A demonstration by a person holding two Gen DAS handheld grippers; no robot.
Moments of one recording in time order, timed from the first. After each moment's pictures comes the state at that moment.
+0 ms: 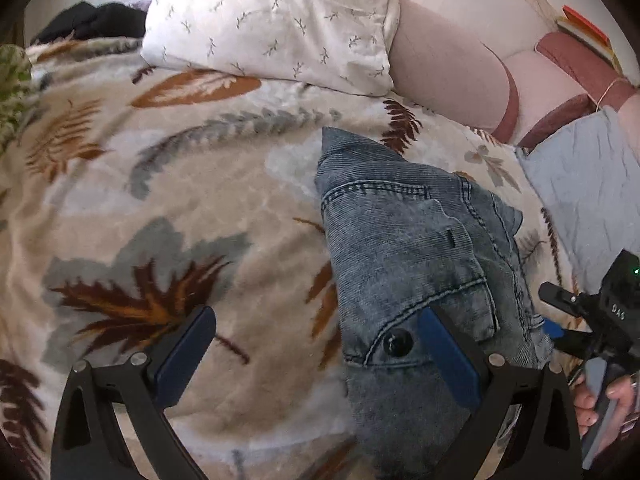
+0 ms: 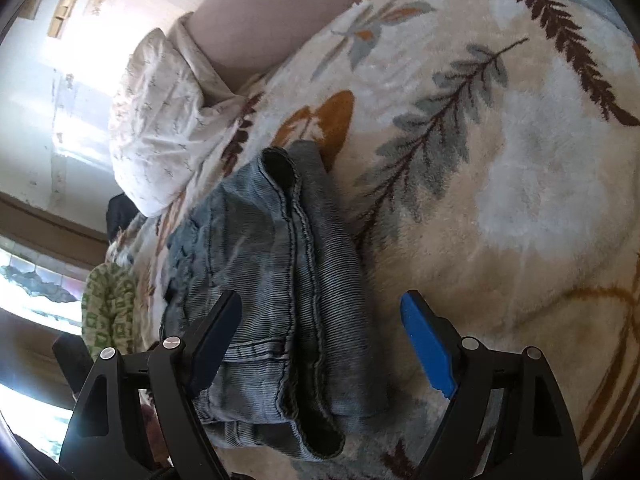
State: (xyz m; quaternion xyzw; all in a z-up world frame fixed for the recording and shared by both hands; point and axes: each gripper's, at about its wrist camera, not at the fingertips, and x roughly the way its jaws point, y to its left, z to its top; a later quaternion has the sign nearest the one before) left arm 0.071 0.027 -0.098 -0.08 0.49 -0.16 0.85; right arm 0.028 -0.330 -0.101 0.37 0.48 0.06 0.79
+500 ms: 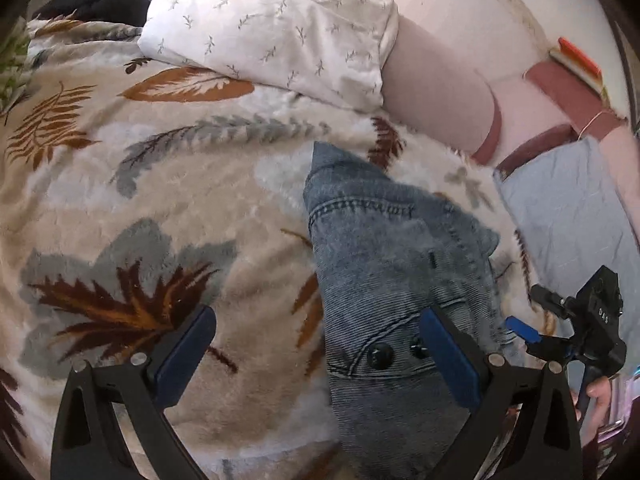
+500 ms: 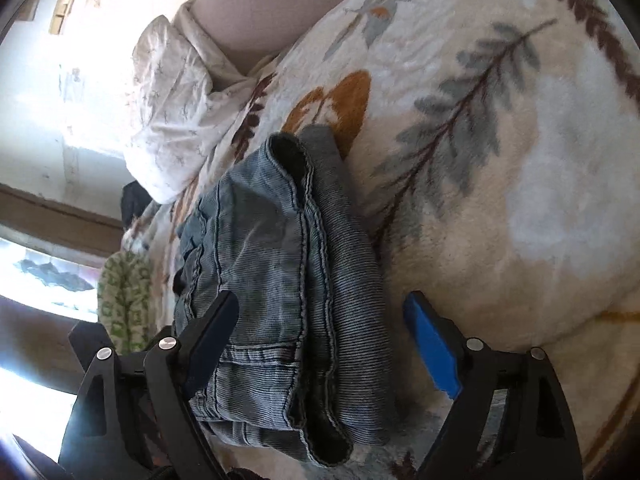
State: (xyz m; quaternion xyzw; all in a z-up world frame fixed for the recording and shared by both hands) left arm 0.071 0.043 -0.096 -0.14 0.47 -0.20 0.85; right arm 0.031 -0.340 -0.092 0.40 0.46 0.09 0.79
